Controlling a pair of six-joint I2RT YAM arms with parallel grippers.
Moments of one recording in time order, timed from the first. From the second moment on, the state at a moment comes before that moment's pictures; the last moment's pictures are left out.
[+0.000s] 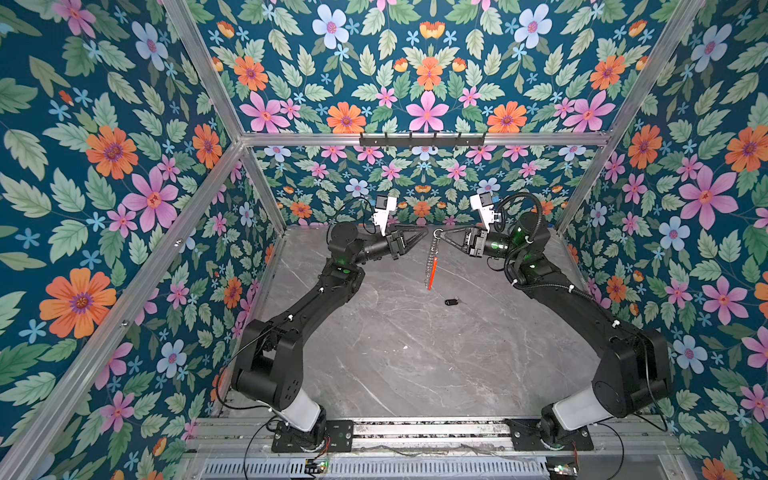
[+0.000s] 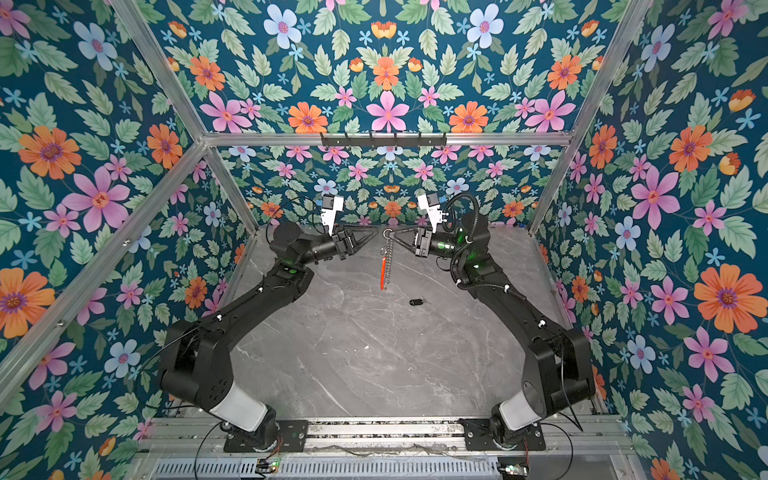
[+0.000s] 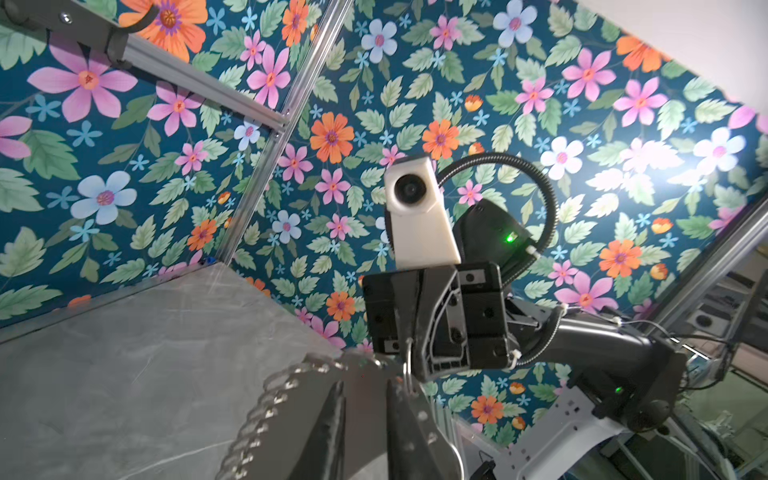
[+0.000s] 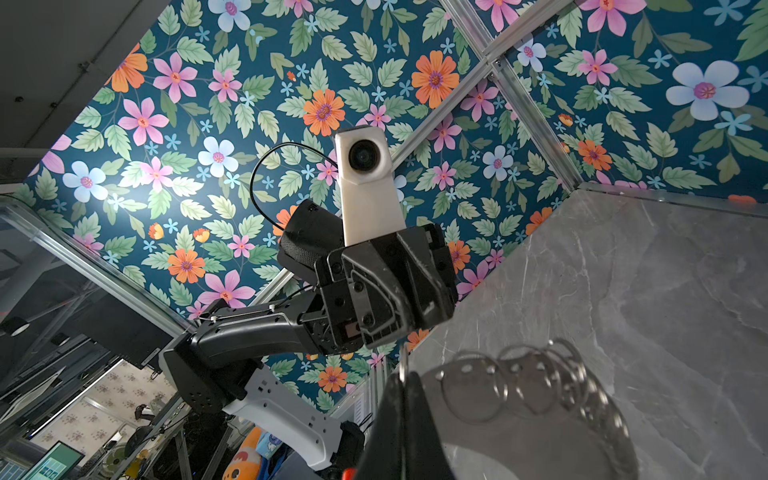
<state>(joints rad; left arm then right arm) -0.42 1.60 1.18 0.78 0.91 -0.82 0.33 1.52 1.24 0.45 -1.01 0.86</state>
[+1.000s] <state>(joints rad) -0.46 1.67 1.18 1.04 0.93 -1.01 0.34 1.53 1.26 0.45 -1.01 0.86</state>
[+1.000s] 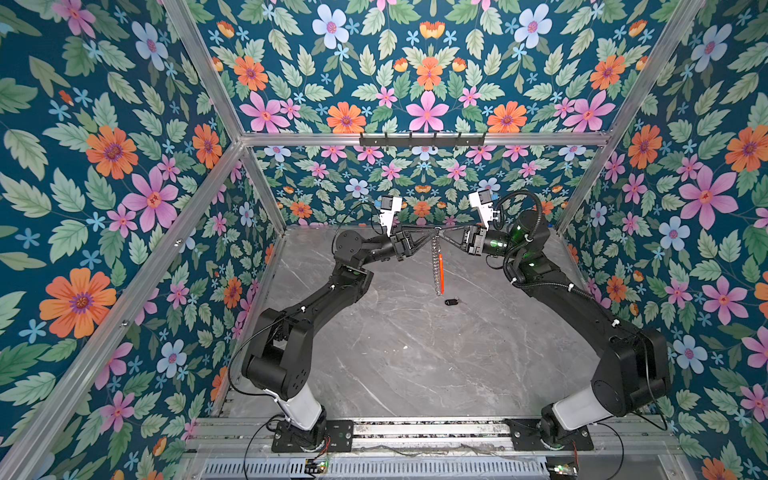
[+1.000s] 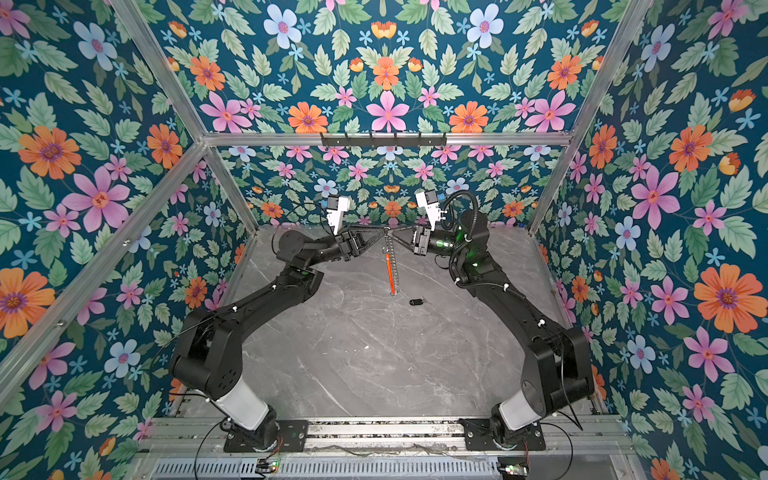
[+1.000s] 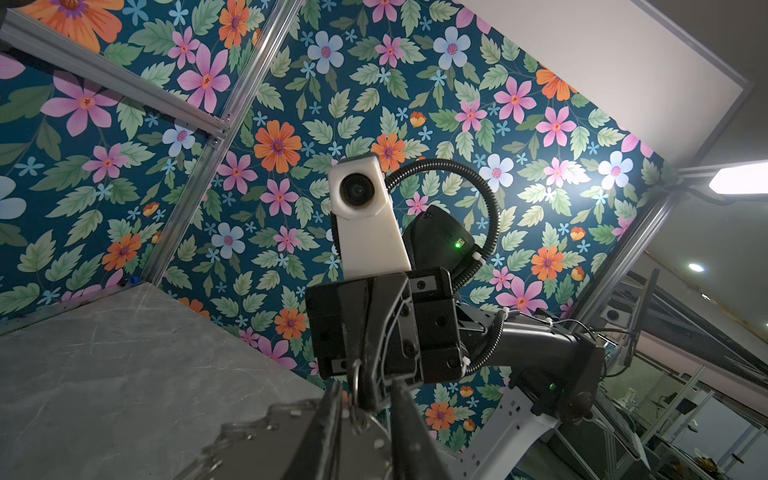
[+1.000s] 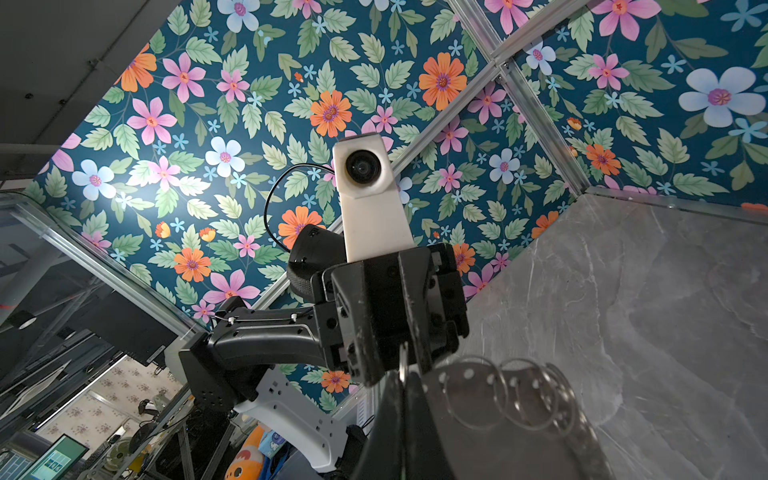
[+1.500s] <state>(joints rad) -0.47 1.69 1.19 1.05 0.92 -1.02 0.34 1.53 1.26 0.45 -1.01 0.86</state>
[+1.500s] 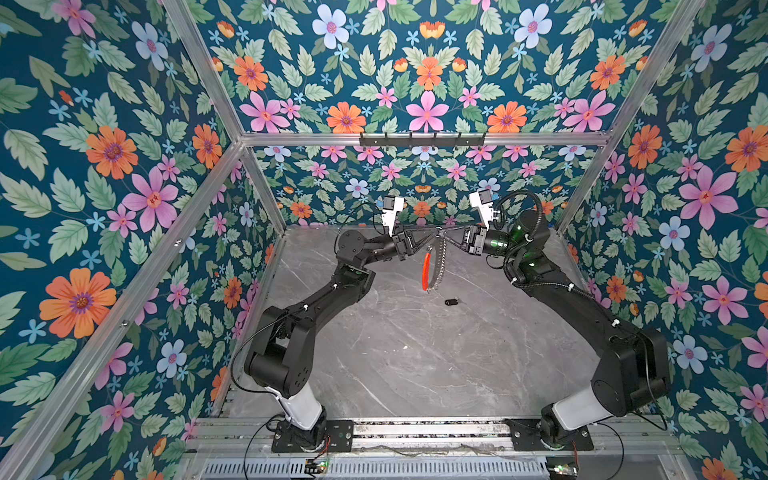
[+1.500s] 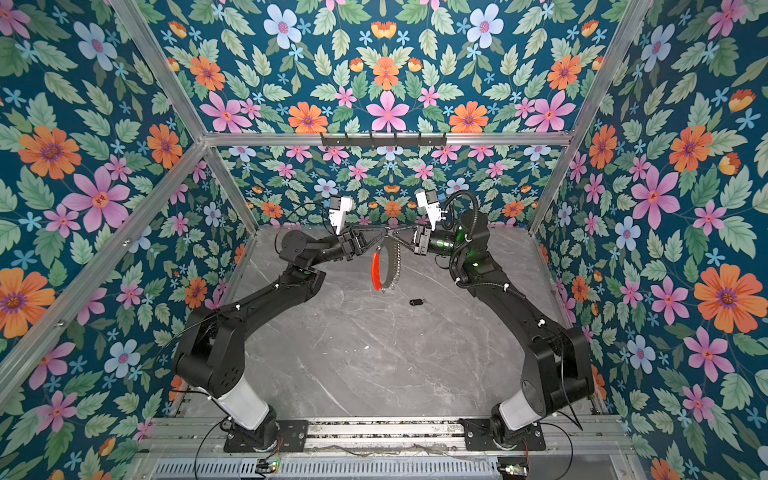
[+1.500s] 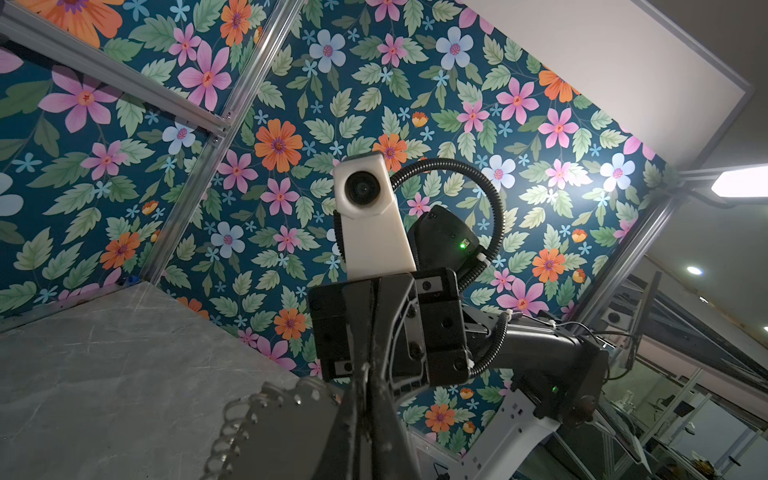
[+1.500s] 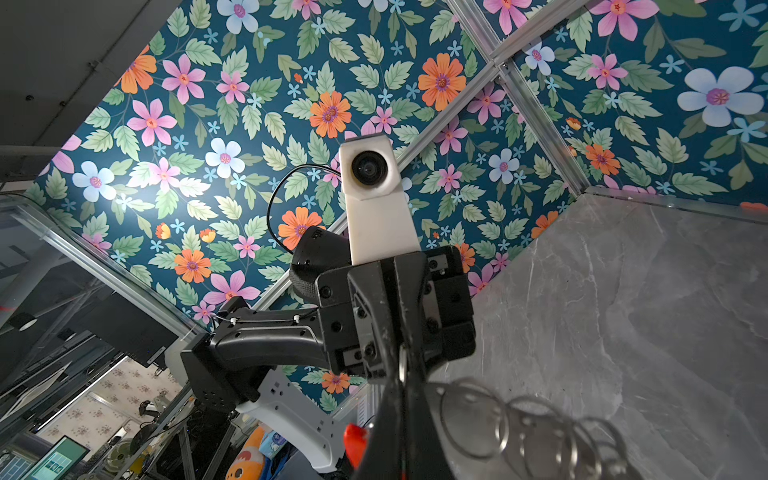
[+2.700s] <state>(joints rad) -0.59 1.35 1.05 0.36 0.78 0.14 0.29 1.37 1.21 0.05 -0.78 0.69</state>
